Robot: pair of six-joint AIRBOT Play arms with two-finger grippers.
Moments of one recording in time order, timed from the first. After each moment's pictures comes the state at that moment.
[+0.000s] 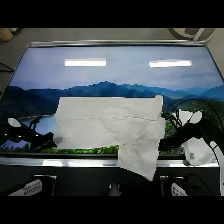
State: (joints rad) left arm 0.34 -1.25 0.62 1.21 -1.27 -1.35; right arm -0.17 -1.15 0.69 -1.26 1.43 0.93
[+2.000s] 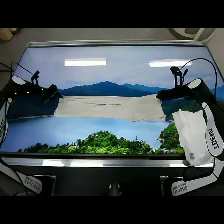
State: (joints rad) left arm 0.22 -1.83 1.55 0.94 -1.16 -1.47; right arm -0.17 -1.69 1.36 -0.94 0.92 0.90
